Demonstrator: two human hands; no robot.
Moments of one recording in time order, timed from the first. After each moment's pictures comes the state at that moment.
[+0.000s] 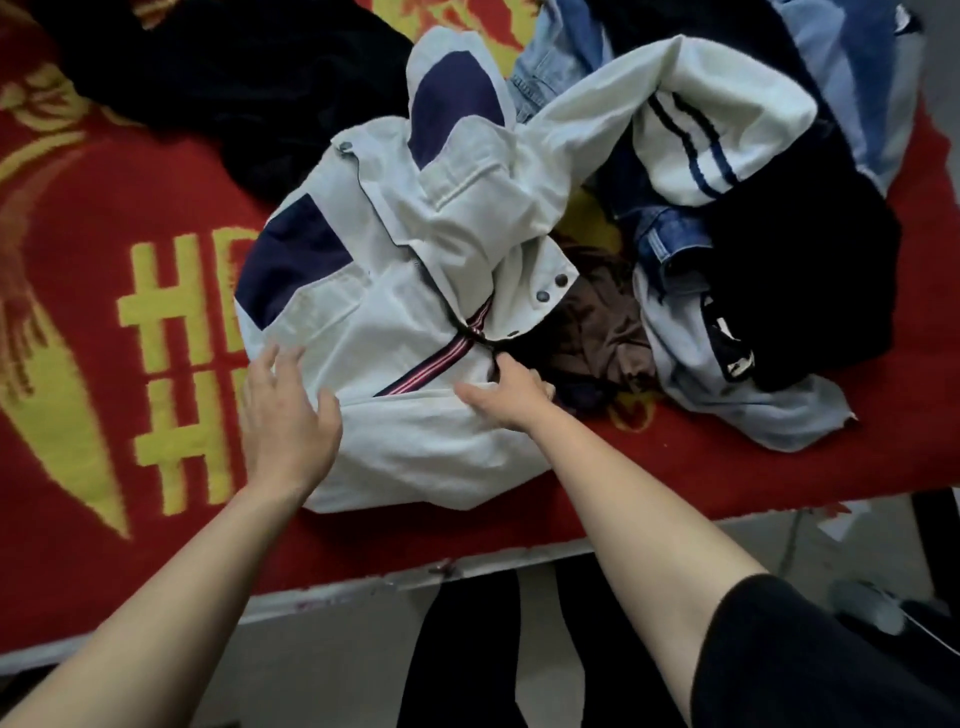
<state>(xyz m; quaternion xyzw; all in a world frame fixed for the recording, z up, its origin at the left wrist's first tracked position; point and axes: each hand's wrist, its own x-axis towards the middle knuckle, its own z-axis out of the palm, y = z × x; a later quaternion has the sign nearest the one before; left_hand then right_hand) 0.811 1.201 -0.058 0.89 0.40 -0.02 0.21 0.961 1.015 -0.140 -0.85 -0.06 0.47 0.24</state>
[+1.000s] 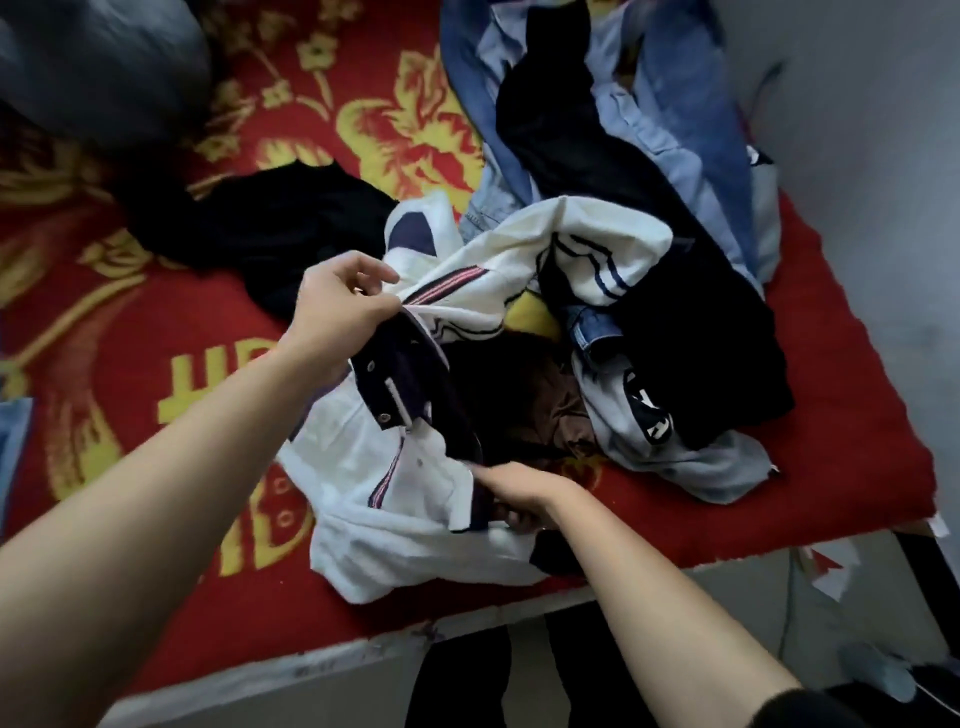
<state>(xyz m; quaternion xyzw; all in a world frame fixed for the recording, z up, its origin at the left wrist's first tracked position) 1.003 1.169 0.070 0.78 0.31 0.05 0.54 0.969 0.932 -0.045 -0.67 0.06 0.69 0.28</state>
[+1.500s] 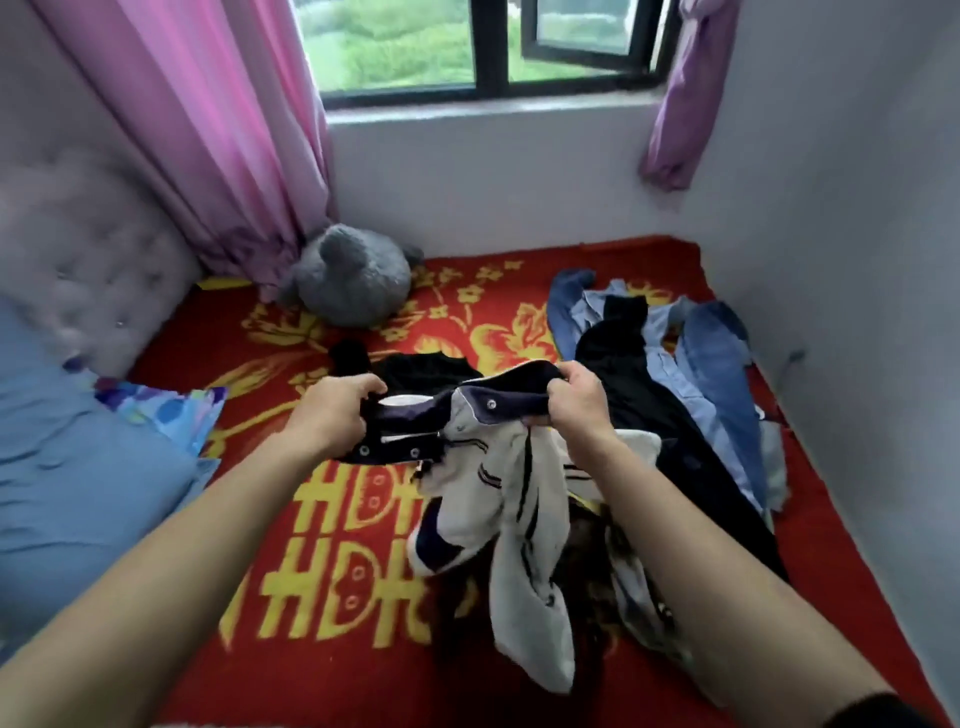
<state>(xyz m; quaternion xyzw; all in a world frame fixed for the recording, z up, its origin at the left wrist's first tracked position) 0.886 1.223 0.285 0.94 0.32 -0.01 0.11 1.057 0.997 0.258 -0.73 -0.06 0.28 0.62</state>
